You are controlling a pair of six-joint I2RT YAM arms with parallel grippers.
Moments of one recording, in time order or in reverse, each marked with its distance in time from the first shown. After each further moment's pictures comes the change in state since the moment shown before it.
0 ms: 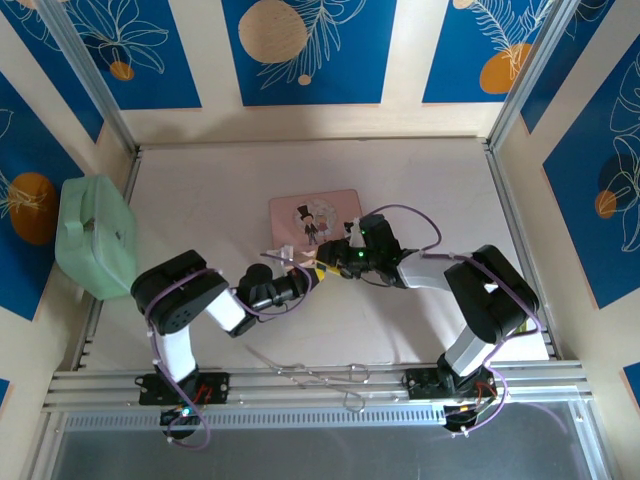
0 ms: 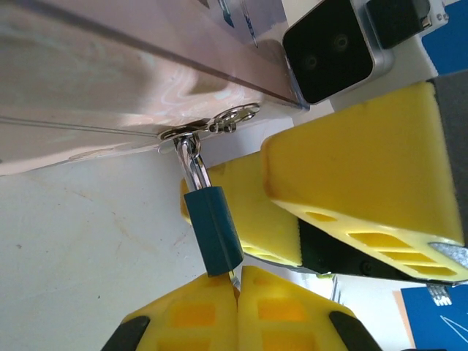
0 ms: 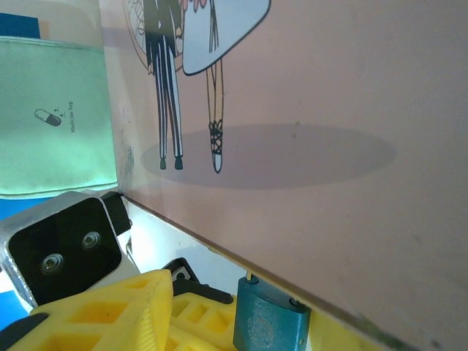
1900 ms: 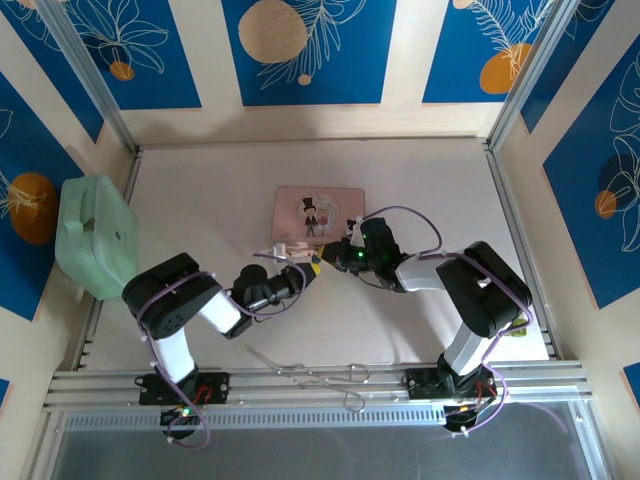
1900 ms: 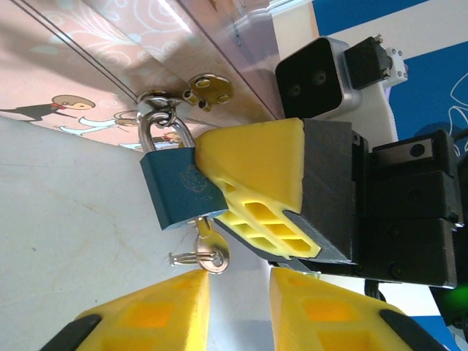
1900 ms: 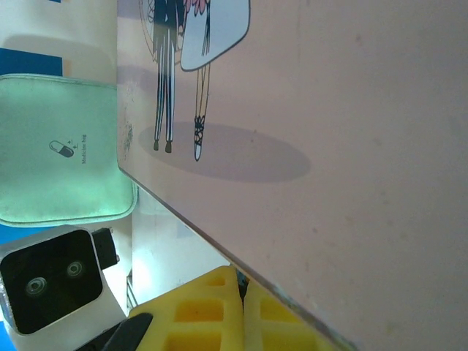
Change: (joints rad) left arm 0.002 -0.048 -0.031 0.009 -0.058 -0.071; right arm 0.007 0.048 -0.041 0.198 0.082 0.038
